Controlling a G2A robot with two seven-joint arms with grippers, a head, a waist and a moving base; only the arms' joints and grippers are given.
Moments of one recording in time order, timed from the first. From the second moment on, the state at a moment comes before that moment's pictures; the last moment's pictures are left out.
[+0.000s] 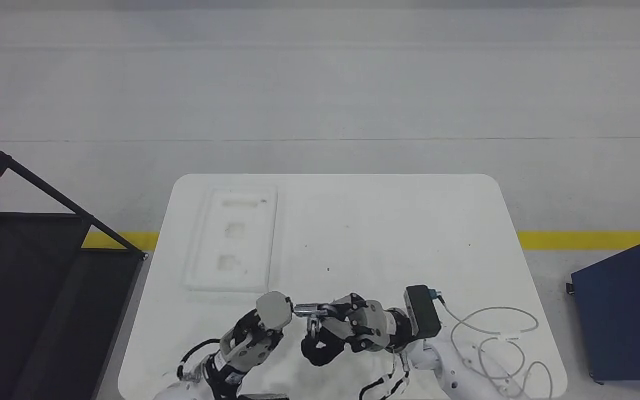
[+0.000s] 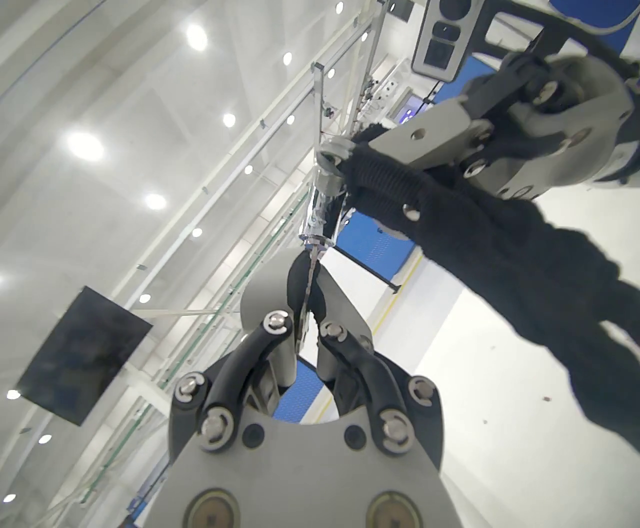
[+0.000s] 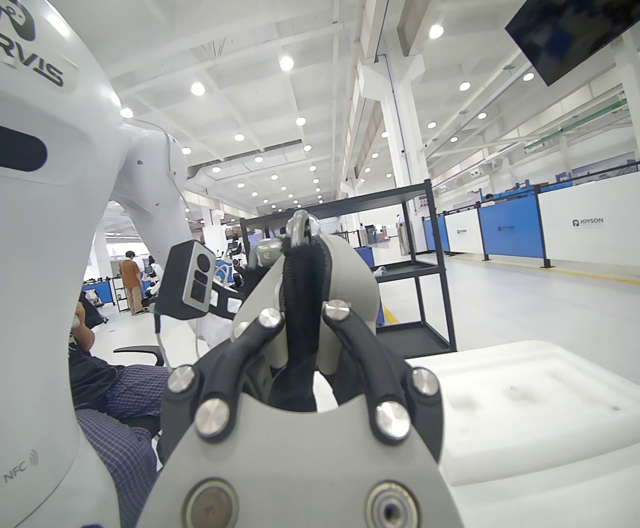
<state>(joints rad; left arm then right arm) 1.83 -0.80 -1.06 -2.09 2.30 0.74 0.37 -1.25 -1.10 0.78 -1.61 -1.18 -0.98 -0.84</state>
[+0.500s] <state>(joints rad) 1.70 -0.87 -1.05 -2.06 2.67 0.78 0.15 -1.28 -1.11 0.80 -1.62 -1.18 -1.00 -0.82</state>
